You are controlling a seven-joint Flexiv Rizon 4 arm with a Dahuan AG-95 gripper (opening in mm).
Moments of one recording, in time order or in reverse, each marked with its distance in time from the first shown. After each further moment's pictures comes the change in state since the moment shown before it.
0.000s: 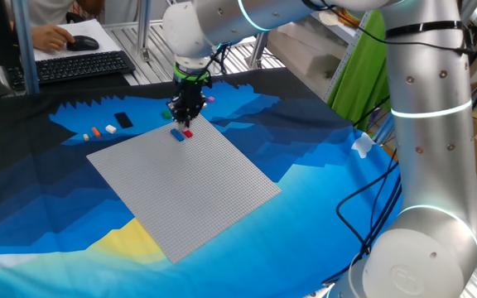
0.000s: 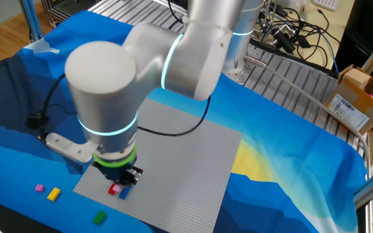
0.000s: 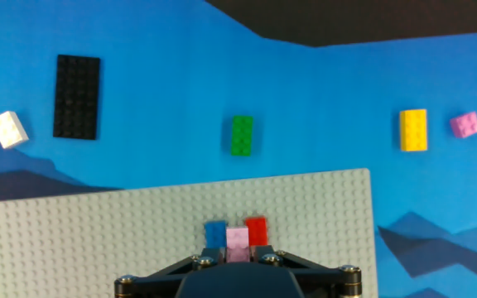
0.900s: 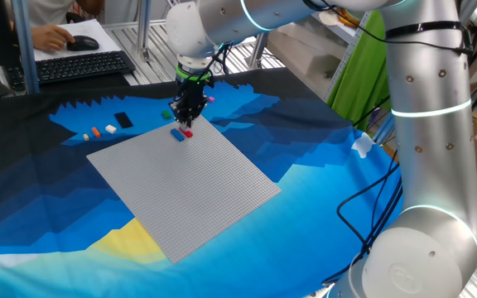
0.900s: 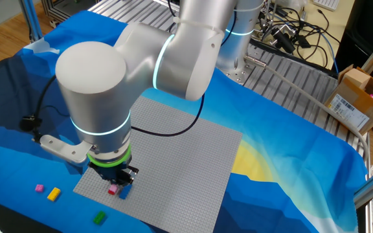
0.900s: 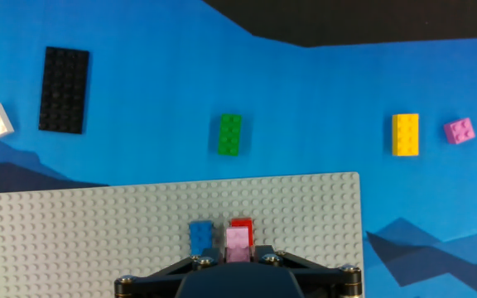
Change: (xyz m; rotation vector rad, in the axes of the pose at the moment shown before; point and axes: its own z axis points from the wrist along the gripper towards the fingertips) arm 0.000 -0.007 0.007 -0.007 0.001 -0.026
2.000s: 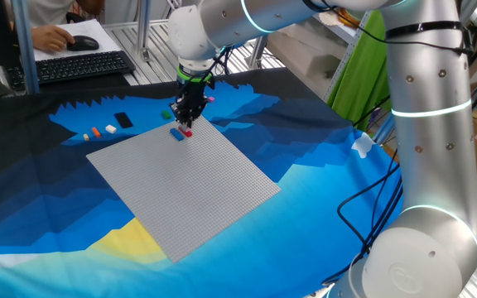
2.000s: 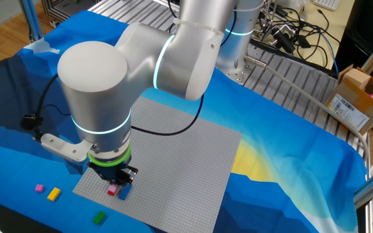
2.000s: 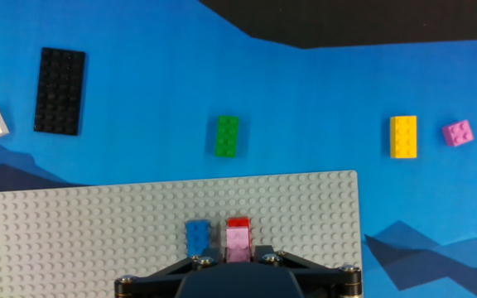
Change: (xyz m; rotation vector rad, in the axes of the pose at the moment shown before) arm -0.002 -0.003 0.002 0.003 -0.015 -0.001
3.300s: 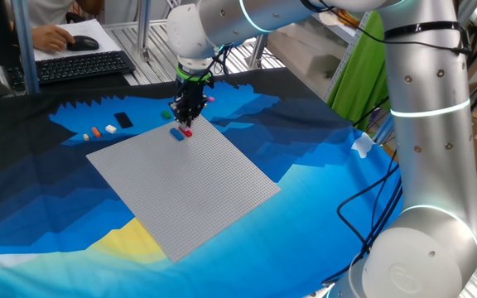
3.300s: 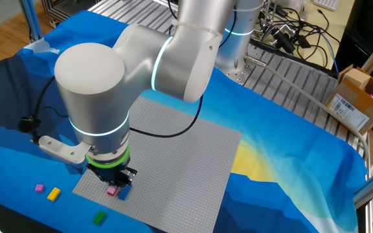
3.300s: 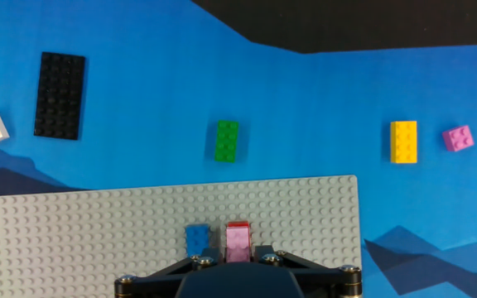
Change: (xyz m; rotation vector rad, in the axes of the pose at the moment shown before) arm -0.004 0.000 0.000 0.000 0.000 -0.004
